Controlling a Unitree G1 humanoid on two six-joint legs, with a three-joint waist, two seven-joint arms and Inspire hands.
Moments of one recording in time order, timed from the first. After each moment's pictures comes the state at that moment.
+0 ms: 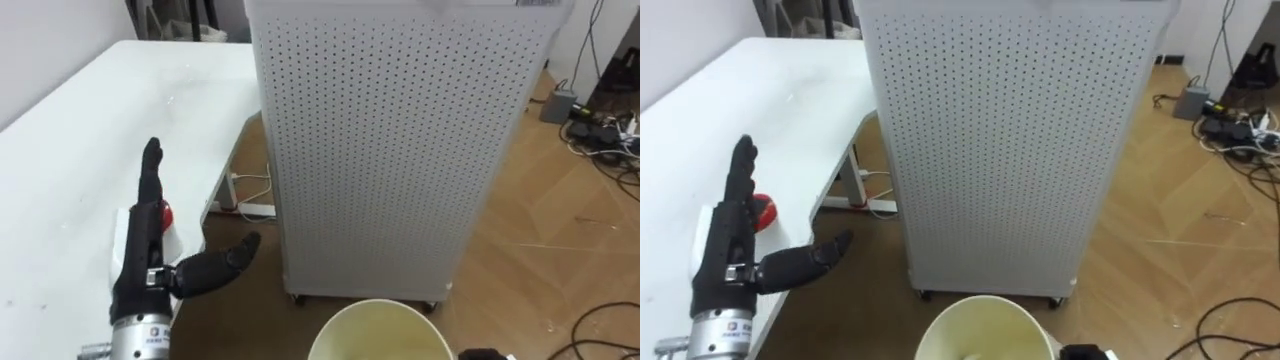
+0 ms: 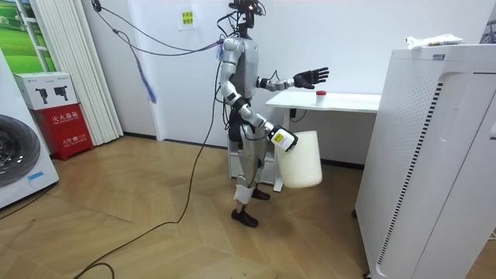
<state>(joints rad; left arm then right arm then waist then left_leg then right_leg) 0.05 0.24 -0.10 0.06 0.07 -0.35 0.39 0.10 -0.31 0.17 0.59 0.23 -0.19 0.05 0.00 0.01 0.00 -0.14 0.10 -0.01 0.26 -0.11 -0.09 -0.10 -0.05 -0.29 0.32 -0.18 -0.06</state>
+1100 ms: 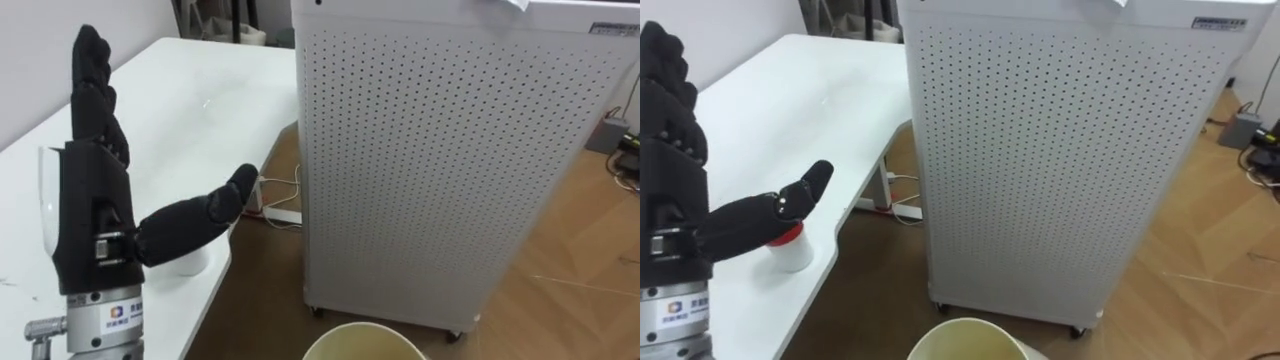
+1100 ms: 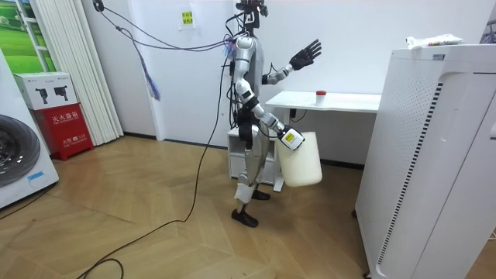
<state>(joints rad) 0.08 0.28 -0.08 -0.25 0.08 -0.44 0.42 0.11 -0.31 0.21 0.70 0.19 -0.20 0.11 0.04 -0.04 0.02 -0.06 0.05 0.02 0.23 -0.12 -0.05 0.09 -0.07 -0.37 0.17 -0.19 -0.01</state>
